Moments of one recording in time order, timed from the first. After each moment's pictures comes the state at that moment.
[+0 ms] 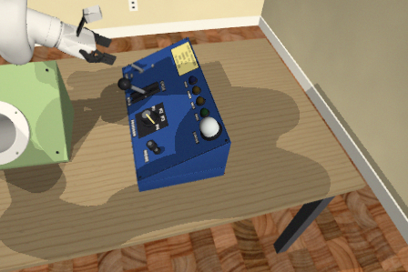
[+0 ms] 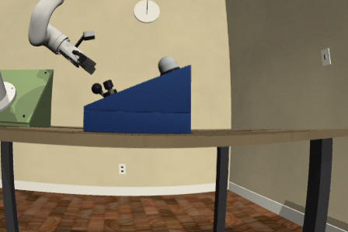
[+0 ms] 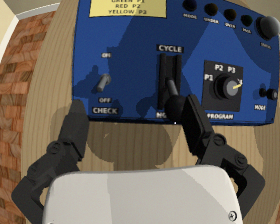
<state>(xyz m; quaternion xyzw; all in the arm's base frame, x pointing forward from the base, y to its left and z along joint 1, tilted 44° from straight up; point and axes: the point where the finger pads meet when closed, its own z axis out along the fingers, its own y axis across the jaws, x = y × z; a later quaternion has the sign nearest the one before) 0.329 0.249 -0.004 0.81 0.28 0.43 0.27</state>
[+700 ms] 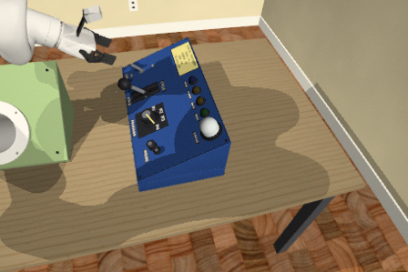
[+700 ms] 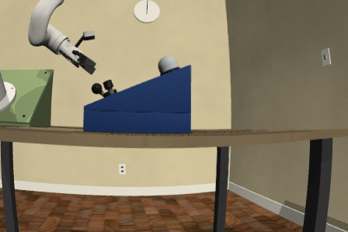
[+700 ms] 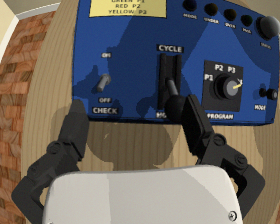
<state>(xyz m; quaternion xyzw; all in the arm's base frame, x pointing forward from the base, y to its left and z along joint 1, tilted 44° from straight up) 0.329 0.249 -0.004 0.81 0.28 0.43 0.27</state>
